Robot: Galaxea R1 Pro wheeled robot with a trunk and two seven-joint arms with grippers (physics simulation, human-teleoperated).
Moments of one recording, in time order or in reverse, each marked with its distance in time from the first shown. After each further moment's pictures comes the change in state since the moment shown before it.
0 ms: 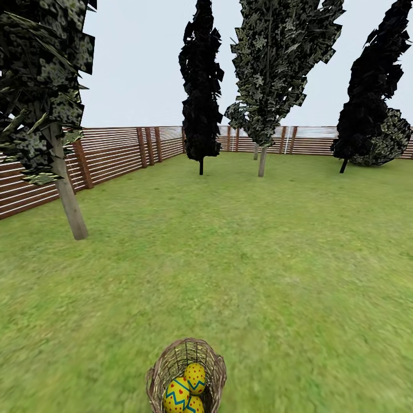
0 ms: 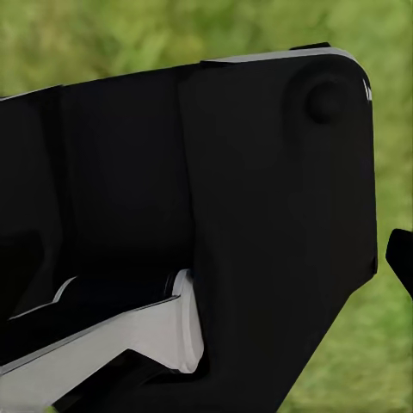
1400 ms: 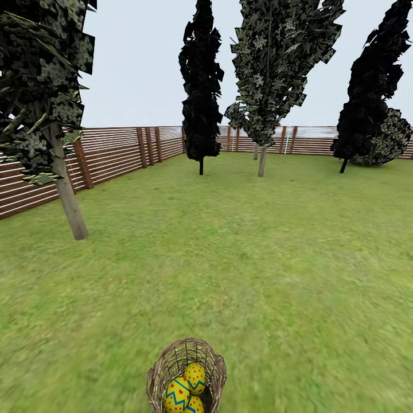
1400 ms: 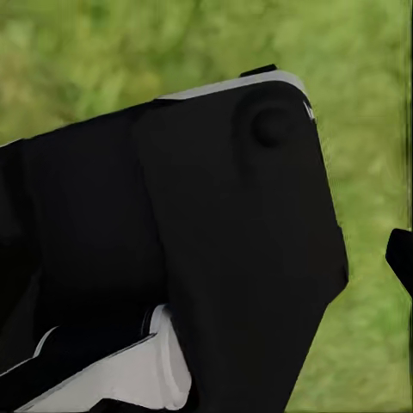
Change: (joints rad) left arm -0.023 0.016 0.007 -0.011 0.004 0.000 0.056; right arm 0.001 -0.031 -0.132 -0.039 0.002 -0.002 -0.014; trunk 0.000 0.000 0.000
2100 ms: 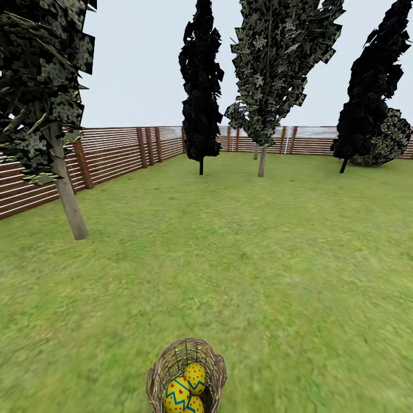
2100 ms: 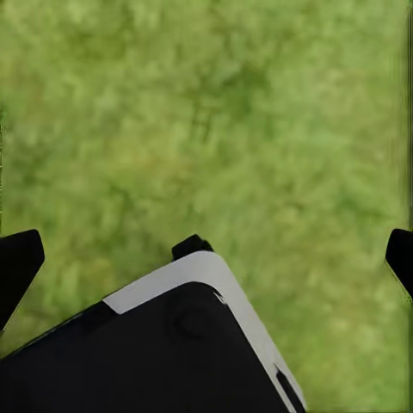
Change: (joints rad) left arm -0.028 0.013 0.001 0.000 0.004 0.001 0.005; right arm 0.009 -0.056 -0.277 -0.561 0.003 0.349 -0.002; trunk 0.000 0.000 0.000
